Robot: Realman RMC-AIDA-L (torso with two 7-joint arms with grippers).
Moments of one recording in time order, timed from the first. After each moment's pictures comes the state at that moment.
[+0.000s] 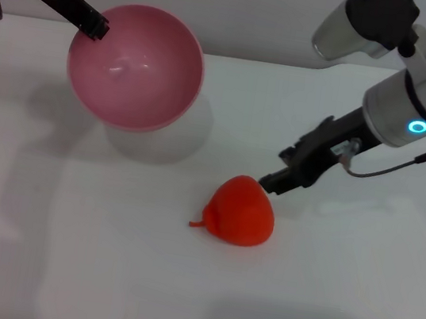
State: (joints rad) left arm -0.86 -2.00 1.04 1.10 2.72 1.36 -2.48; right arm 0.84 2.07 -1.34 -1.08 -2.45 -1.48 2.35
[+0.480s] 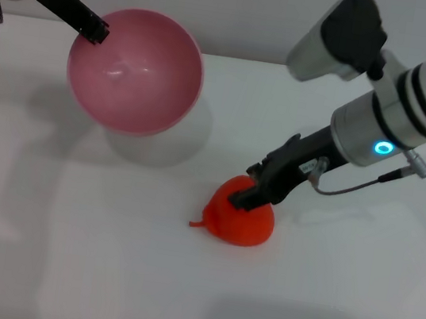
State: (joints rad) left arm -0.86 -2.00 1.05 1.10 2.72 1.35 -2.48; right arm 0.84 2.08 -1.42 -0.96 -2.30 -1.36 2.30
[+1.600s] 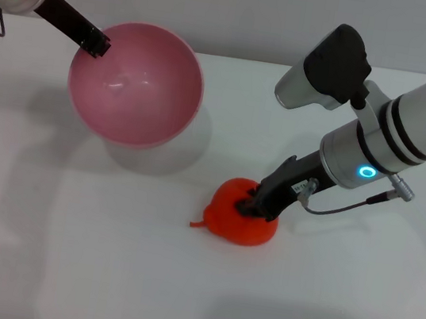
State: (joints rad) left arm -0.84 -2.01 1.06 1.10 2.72 1.35 -2.48; right arm 0.84 2.08 -1.51 -0.83 -2.27 -1.23 2.30
